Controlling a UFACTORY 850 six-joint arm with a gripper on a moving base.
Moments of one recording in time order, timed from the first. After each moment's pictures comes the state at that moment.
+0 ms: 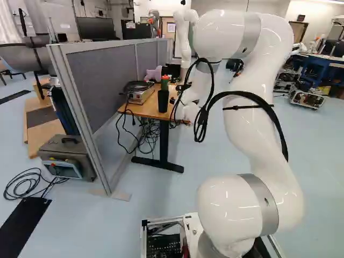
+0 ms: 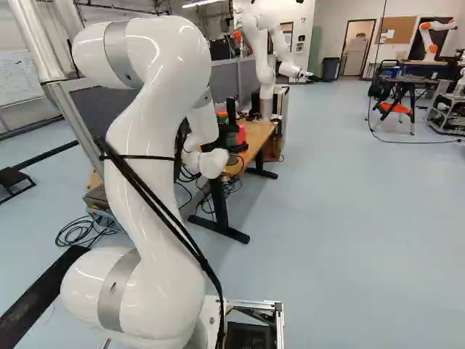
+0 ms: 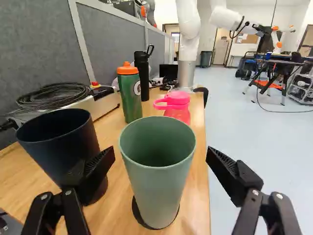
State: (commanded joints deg) arm -1.3 -31.4 -47.3 0.0 64.6 0.0
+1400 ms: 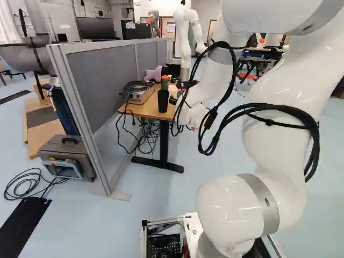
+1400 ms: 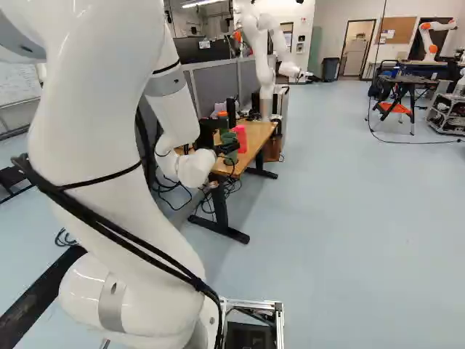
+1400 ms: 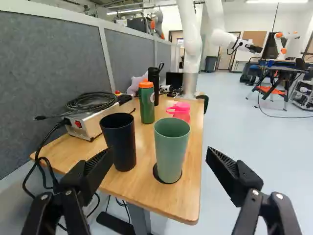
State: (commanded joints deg) arm 0.9 -10.8 -27.9 0.0 64.5 0.0
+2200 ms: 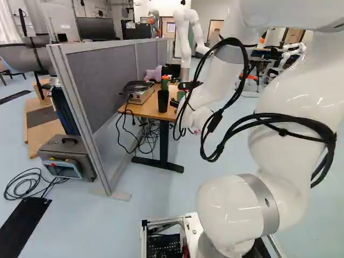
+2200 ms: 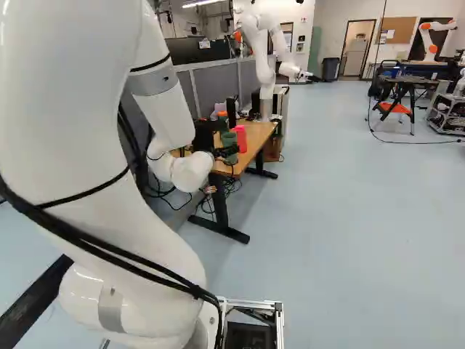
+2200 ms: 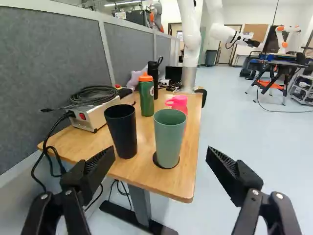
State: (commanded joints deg) arm 0.6 -3.4 -21.6 0.0 60.5 0.0
